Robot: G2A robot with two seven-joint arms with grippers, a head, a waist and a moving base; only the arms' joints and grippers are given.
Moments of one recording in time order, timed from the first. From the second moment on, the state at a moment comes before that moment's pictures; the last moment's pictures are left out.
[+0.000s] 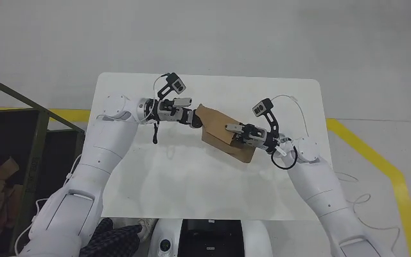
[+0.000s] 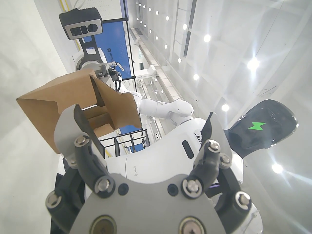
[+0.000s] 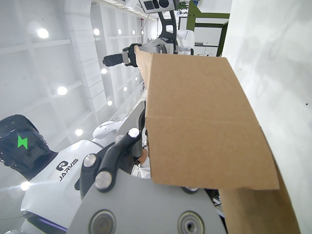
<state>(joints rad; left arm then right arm) 0.79 -1.18 -1.12 -1.04 -0.77 -0.23 -1.54 -1.05 -1.26 1.09 -1.19 0.69 -0.36 1.17</state>
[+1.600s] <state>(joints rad) 0.76 -1.14 -1.15 -1.10 -0.56 -0.37 -1.45 -1.03 -1.24 1.13 -1.14 0.67 -0.34 1.27</state>
